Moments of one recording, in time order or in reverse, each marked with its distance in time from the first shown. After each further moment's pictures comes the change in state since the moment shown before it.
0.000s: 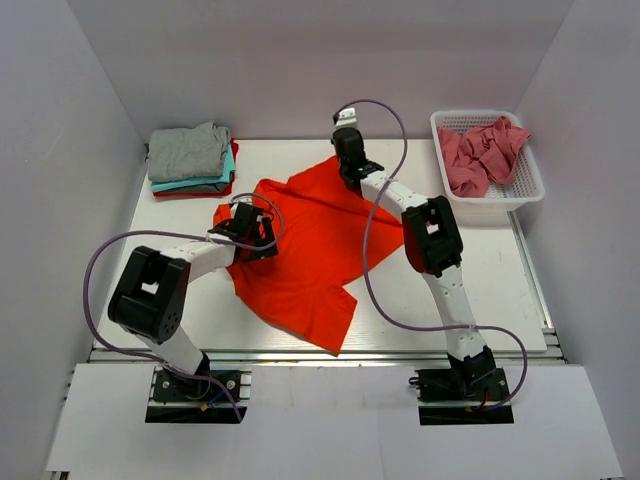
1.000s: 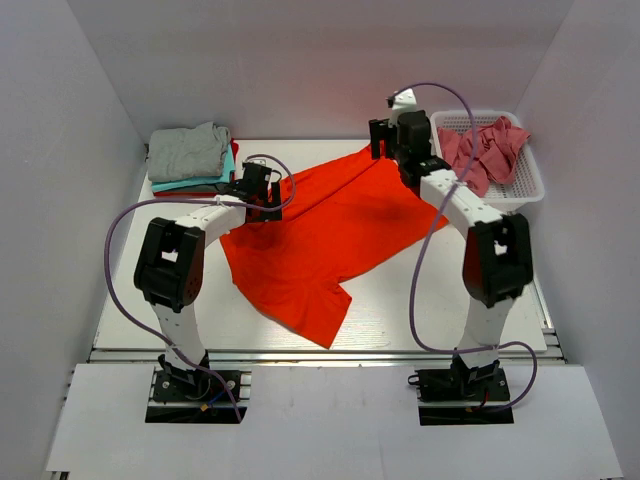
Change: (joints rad) left arm 0.030 0.267 0.457 -0.125 -0.064 0.218; right arm -0.198 -0.440 -0.386 0.077 -0.296 -0.045
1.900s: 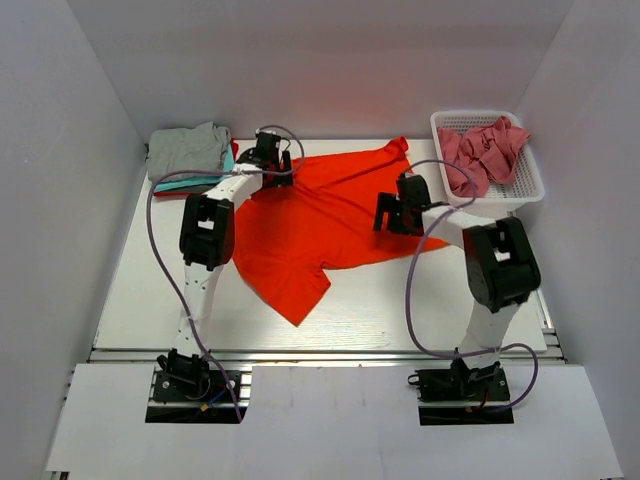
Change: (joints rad) left arm 0.060 0.554 0.719 -0.116 0.072 0.009; right arm -0.020 -0.068 -0.457 -0.240 -0.167 0.461
